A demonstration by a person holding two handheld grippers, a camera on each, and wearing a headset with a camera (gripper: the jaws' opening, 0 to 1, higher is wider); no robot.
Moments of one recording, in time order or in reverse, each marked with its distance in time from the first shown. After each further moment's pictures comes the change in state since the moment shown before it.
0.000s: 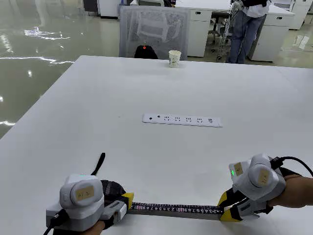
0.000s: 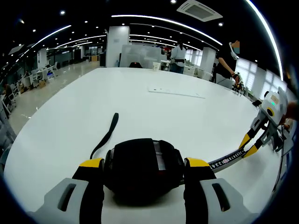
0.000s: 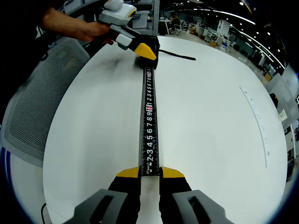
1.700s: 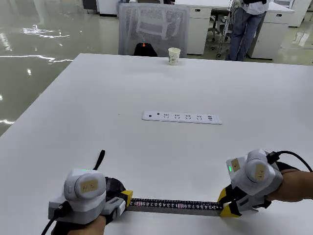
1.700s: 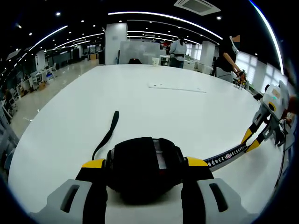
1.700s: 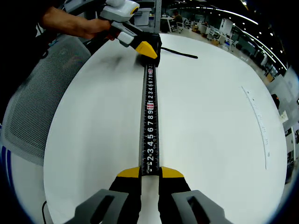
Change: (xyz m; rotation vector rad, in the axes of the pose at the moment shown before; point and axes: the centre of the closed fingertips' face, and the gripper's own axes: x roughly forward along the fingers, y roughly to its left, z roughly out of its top) left arm -0.002 0.002 -0.003 0.041 0.040 0.014; right arm -0.001 0.002 0.000 -0.014 0.029 0.011
